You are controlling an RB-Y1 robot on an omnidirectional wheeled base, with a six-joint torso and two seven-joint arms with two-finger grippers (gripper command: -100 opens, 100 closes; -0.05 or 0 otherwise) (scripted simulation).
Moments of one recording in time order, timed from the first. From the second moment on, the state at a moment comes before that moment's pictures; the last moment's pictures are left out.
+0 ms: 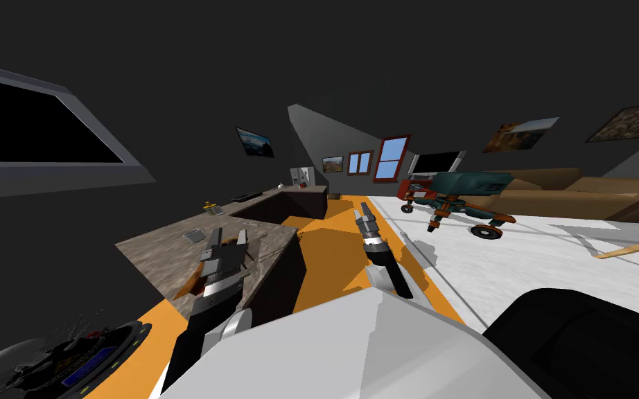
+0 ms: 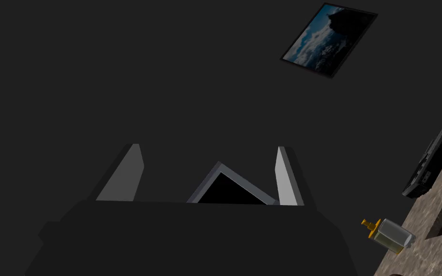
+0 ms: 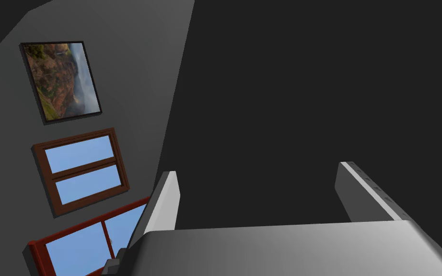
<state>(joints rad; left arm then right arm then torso) 0.52 0.02 -0.01 -2.28 0.07 -0.47 0.10 0.46 -0.02 0.00 -2.22 0.08 -0.44 -0.03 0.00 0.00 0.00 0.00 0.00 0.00</state>
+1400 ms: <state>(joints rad) 0.42 0.15 -0.03 -2.07 0.39 -0.48 0.25 0.46 -0.02 0.00 -2.22 0.08 -0.44 -0.03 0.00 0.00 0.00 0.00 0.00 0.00</state>
